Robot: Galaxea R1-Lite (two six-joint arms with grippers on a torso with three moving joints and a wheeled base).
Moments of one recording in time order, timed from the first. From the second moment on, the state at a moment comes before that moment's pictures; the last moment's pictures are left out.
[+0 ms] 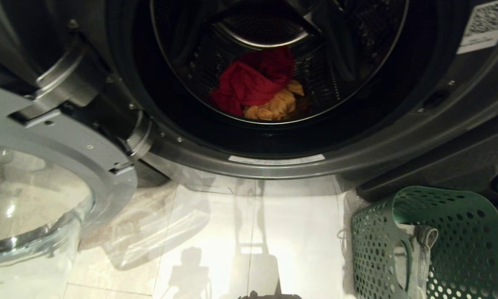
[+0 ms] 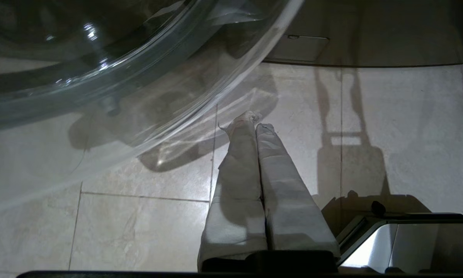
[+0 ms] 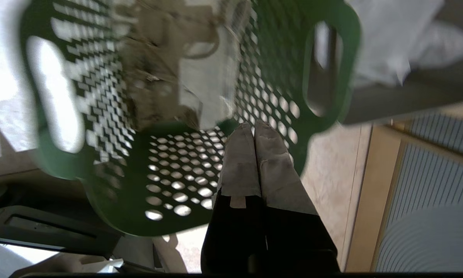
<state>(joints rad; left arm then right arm) 0.00 0.00 -0.02 0.04 0.01 0.02 -0.27 0.89 -0.34 -0.02 -0.12 -0.09</state>
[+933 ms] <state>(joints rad) 0.00 0.00 -0.02 0.04 0.00 0.02 -0.09 1.34 -0.12 -0.58 -0.05 0.06</state>
